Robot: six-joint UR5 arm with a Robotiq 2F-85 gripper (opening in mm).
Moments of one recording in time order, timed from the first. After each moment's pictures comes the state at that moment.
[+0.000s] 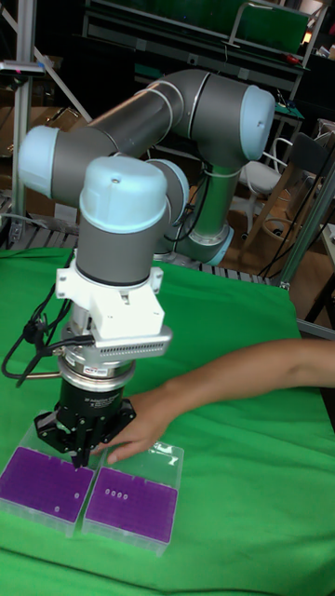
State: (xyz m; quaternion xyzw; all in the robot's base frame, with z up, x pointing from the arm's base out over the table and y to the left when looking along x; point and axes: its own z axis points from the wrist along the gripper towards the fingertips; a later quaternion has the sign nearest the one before) arm 0.741 -0.077 0.092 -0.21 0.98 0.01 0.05
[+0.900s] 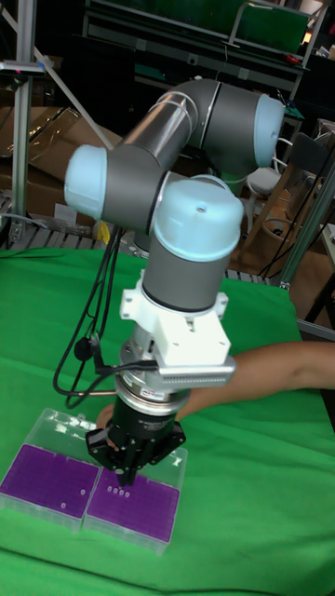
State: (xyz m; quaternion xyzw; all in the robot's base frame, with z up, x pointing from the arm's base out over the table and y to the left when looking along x) arm 0.759 -0.012 0.091 -0.15 0.99 0.00 0.05
